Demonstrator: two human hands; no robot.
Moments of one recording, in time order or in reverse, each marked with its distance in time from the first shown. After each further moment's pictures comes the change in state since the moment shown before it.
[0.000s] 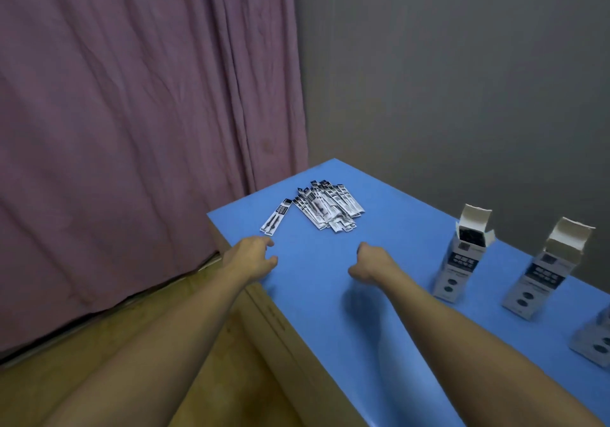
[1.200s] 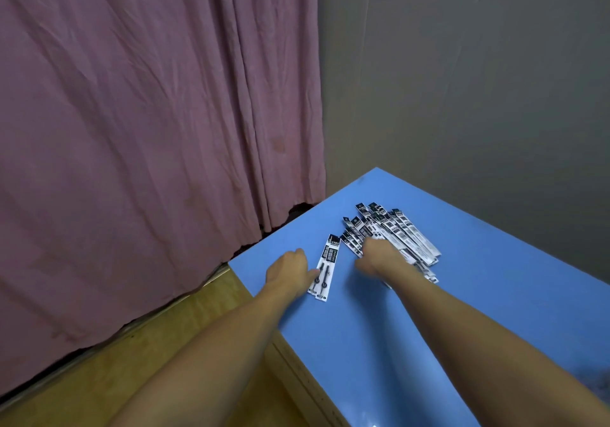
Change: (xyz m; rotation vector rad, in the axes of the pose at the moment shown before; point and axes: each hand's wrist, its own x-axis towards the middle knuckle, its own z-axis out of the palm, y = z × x) left_hand 0.234 -0.093 0.025 -0.034 -0.142 -0.022; right_hand 0.225 -0.171 0.007 -0.107 -0.006 -0.017
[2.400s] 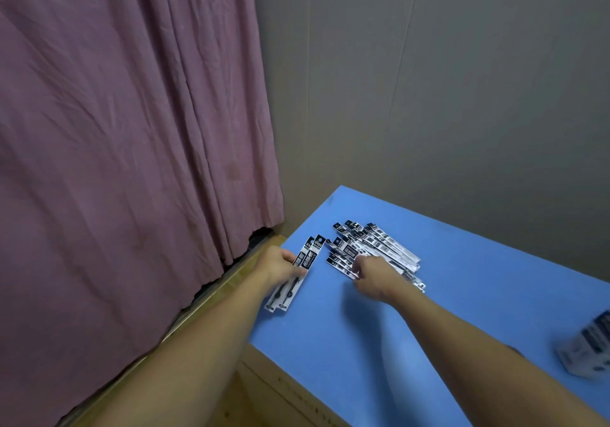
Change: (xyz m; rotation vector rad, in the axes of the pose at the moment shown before) left_hand 0.066 -0.026 -0.063 -0.654 -0.191 0.053; right_hand -0.004 -0.005 0.004 0.138 0.096 0.061
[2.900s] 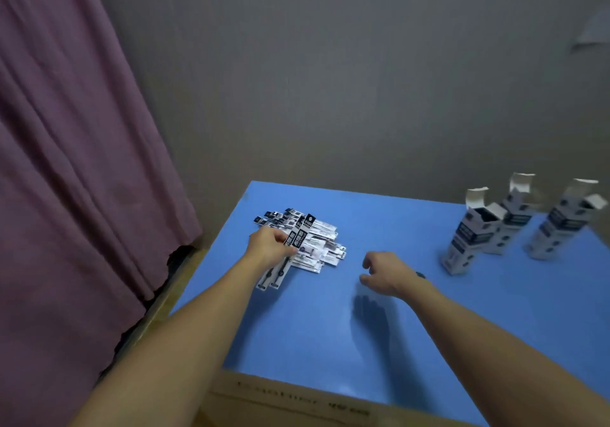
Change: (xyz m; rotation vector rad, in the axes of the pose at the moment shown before) left_hand -0.015 0.081 0.075 0.151 -0.176 0.299; right_hand -0.131 0.095 -0.013 0.031 0.117 0.390
